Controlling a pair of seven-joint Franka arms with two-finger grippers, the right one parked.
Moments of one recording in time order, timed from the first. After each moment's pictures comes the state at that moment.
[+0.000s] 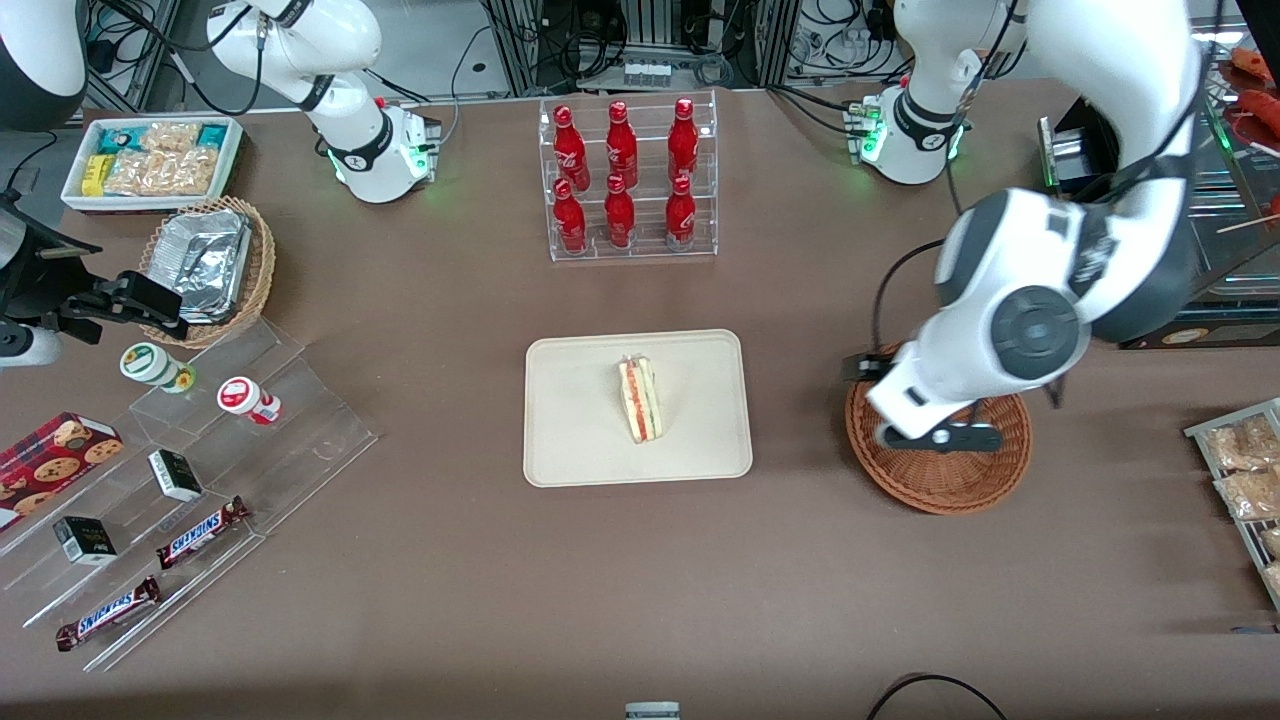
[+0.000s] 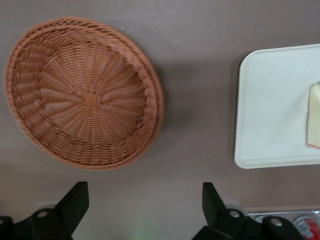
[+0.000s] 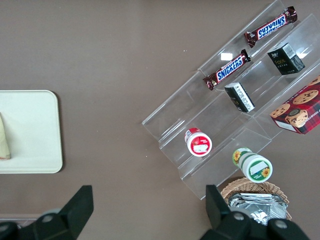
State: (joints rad) arm -0.12 0.35 -0.21 -1.53 0.02 1.62 -0.26
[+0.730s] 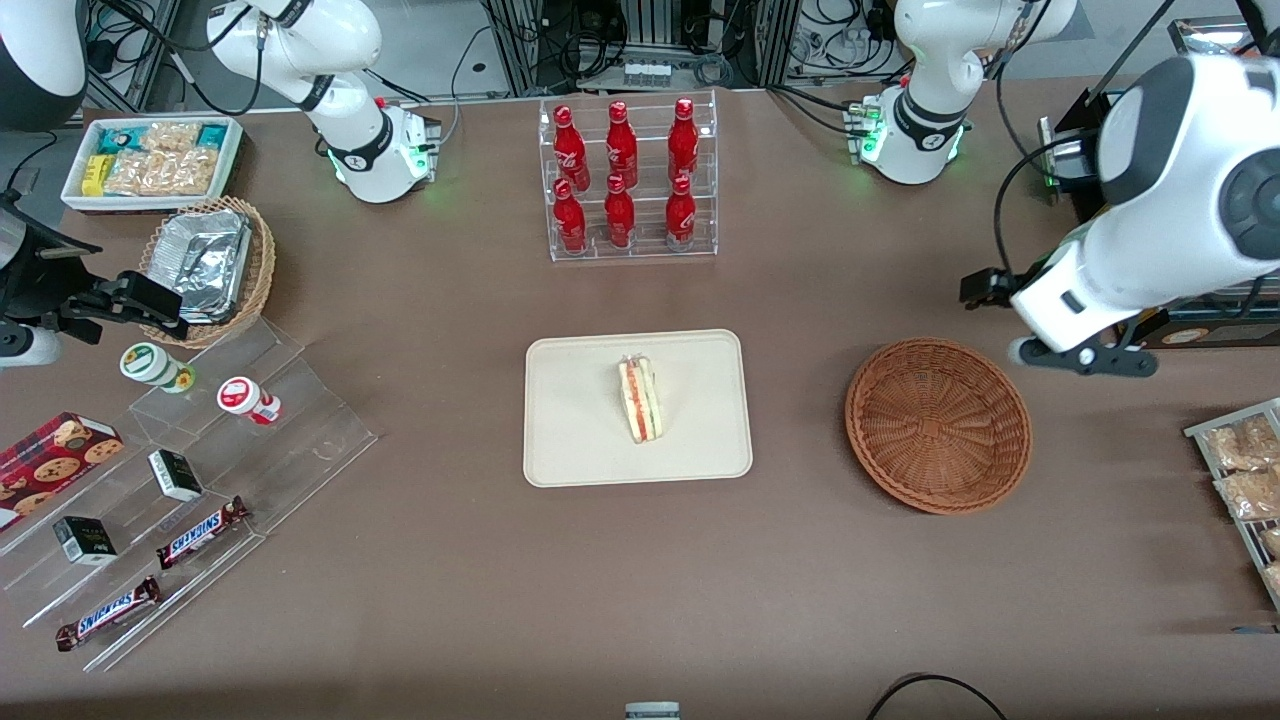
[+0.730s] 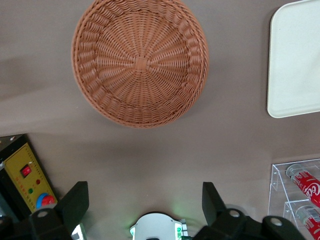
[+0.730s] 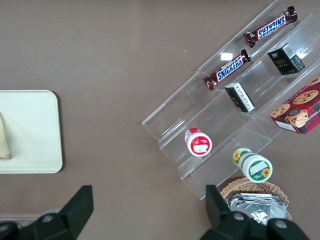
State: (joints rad) arm 0.02 0.09 -0.19 -1.64 0.02 1.46 -0.04
